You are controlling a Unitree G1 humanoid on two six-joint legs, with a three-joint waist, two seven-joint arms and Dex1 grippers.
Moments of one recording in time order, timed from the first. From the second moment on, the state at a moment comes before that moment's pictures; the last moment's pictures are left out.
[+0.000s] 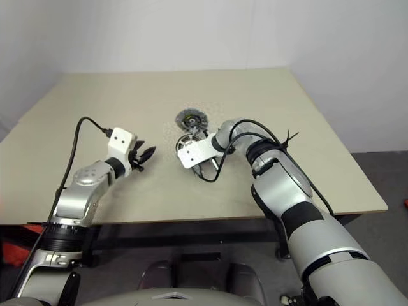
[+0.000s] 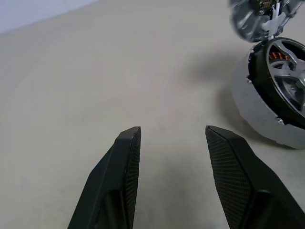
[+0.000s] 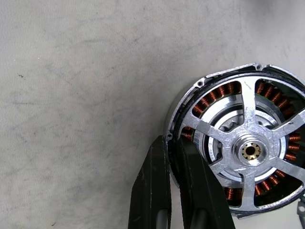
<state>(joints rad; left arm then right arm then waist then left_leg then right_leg) -0.31 0.39 0.03 -0.01 -0.13 0.47 -0.44 -1.23 -0.19 0.54 1.33 -0.59 -0.63 1.00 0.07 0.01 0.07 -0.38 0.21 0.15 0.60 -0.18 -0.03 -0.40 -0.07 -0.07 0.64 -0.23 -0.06</state>
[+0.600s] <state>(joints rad) -0.27 0.35 -0.01 -0.01 -0.12 0.47 -0.39 -1.22 -0.05 0.20 1.28 -0.22 -0.02 1.27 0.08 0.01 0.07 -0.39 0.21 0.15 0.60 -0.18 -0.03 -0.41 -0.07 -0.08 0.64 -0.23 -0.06</state>
